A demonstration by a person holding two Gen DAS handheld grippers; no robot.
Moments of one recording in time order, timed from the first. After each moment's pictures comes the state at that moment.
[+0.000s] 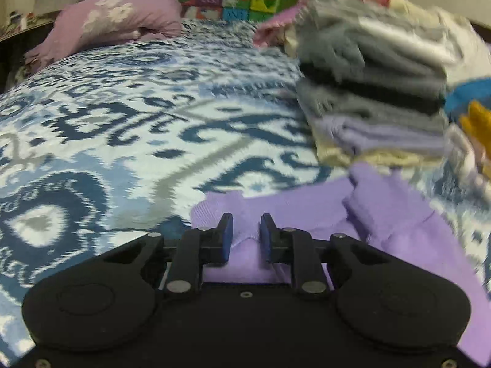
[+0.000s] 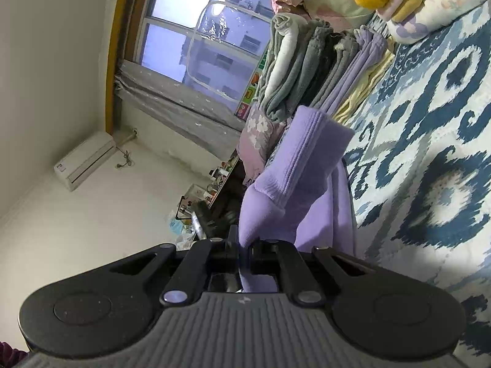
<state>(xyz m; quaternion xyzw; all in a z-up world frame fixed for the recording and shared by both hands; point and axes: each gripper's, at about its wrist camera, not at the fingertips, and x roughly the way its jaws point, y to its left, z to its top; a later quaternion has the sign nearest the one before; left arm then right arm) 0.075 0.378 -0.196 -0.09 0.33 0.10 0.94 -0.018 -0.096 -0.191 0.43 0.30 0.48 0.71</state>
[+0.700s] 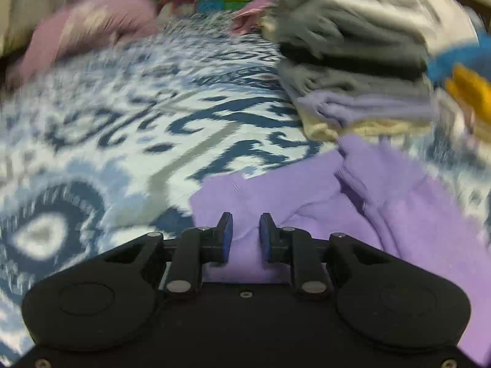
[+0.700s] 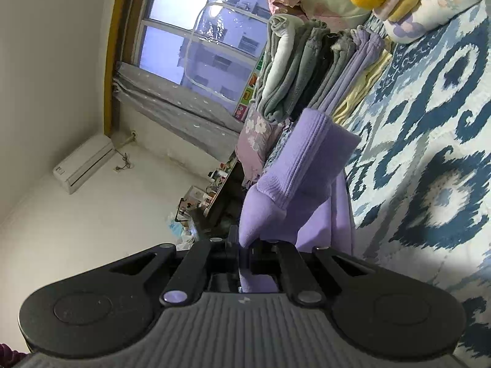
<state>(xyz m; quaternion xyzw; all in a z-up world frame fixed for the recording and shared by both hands) 0.071 0.369 -0.198 -0.02 0.35 0.08 0.93 -0.015 -0.097 -0.192 0.43 0.30 0.47 0.71</state>
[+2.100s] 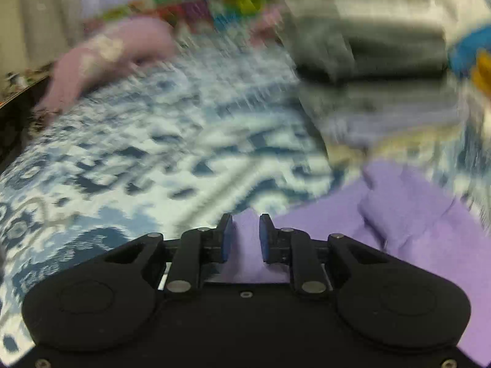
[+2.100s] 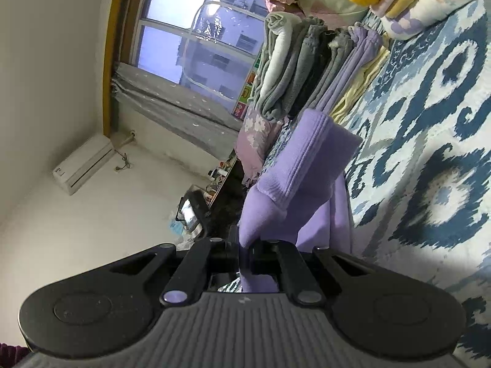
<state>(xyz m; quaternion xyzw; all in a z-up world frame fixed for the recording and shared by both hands) 0.111 0.357 -0.194 0.06 0.39 0.12 0.91 -0.012 -0.097 -0.194 0.44 0.30 0.47 0.70</state>
